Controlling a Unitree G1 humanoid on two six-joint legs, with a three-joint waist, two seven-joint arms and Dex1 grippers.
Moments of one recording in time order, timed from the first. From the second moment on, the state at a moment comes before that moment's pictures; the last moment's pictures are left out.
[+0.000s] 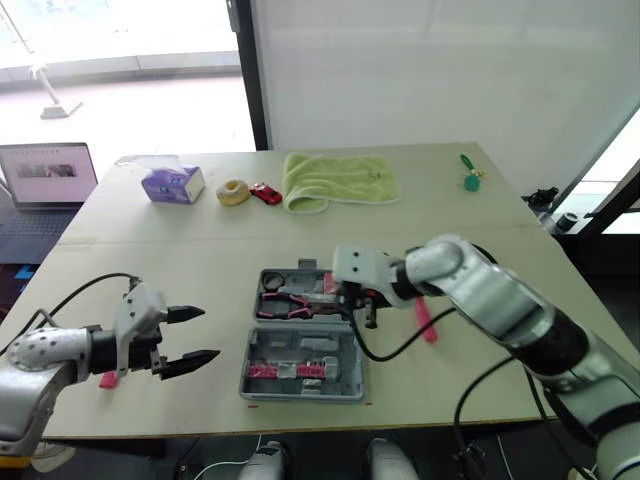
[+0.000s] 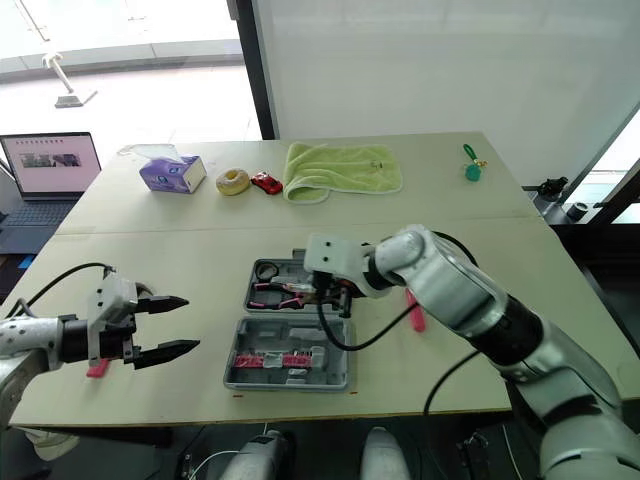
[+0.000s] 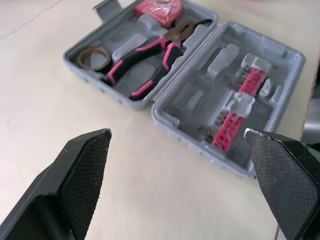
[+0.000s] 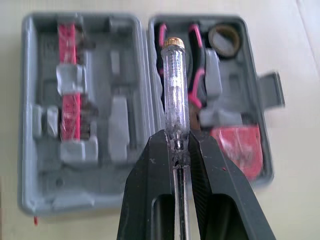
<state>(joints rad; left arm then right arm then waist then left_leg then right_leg) 0.15 0.88 0.29 -0.22 -0.48 0.33 -1.10 -0.95 -0.64 0.66 -0.34 0.16 1.08 0.97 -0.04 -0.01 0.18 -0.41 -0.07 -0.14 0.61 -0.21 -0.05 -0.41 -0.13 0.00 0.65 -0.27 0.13</state>
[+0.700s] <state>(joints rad) 0.40 0.79 0.42 -0.36 -0.47 0.31 -1.02 -0.99 -0.34 0.97 -0.06 -0.05 1.01 0.84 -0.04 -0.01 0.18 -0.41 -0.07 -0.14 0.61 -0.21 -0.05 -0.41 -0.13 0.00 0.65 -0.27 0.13</state>
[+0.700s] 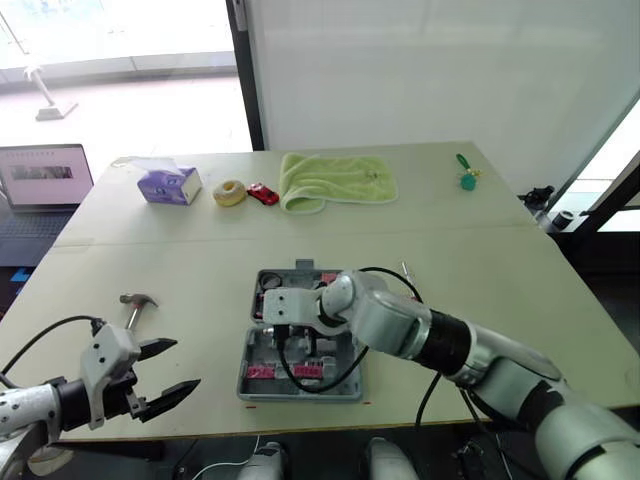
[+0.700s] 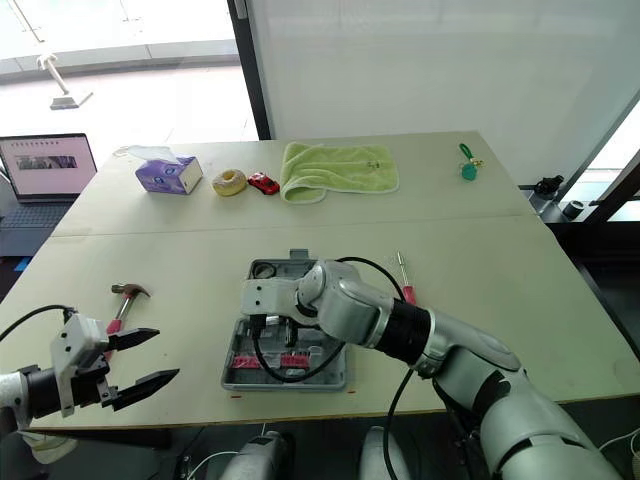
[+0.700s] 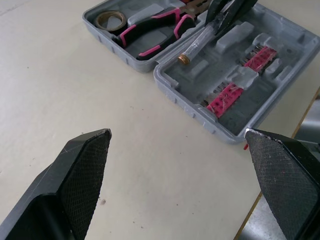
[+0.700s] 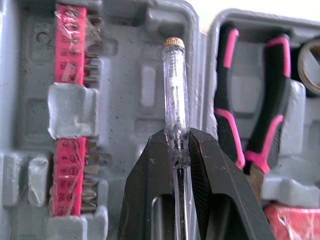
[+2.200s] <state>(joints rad) 0.33 0.80 0.41 -0.32 -0.47 0.30 -1.05 -0.81 -0.33 0.71 -0.05 -0.11 0.65 0.78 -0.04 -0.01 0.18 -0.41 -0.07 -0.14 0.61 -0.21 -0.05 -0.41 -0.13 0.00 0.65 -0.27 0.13</state>
